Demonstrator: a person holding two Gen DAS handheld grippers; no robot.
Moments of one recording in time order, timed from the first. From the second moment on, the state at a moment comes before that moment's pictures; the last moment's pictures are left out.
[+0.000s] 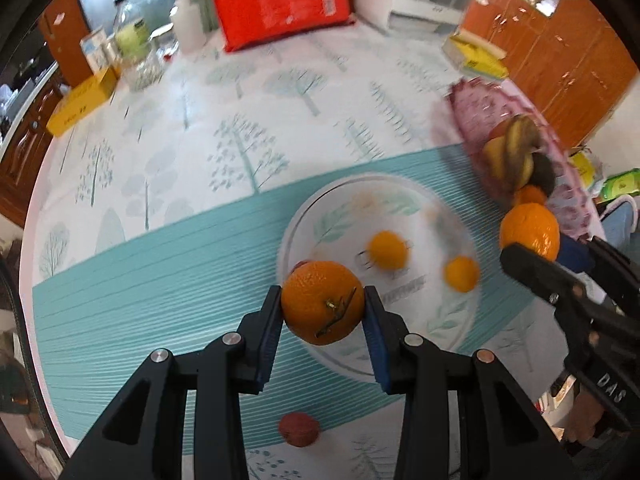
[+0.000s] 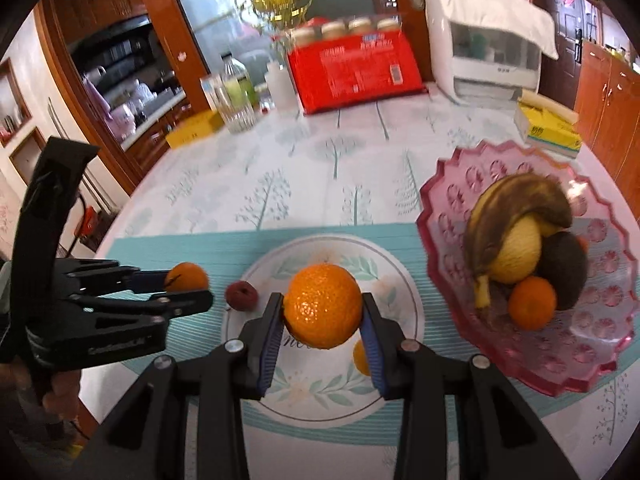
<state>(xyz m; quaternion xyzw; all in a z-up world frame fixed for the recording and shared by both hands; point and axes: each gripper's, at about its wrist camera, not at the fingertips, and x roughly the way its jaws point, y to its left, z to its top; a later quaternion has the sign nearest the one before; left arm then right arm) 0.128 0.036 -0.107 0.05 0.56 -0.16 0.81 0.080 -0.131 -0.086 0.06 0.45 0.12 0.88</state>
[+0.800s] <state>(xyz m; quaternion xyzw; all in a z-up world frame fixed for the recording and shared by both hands) 0.108 -0.132 -0.021 0.11 0.48 -0.27 0.83 0.017 -0.242 -0.016 0.05 0.36 0.00 0.93</state>
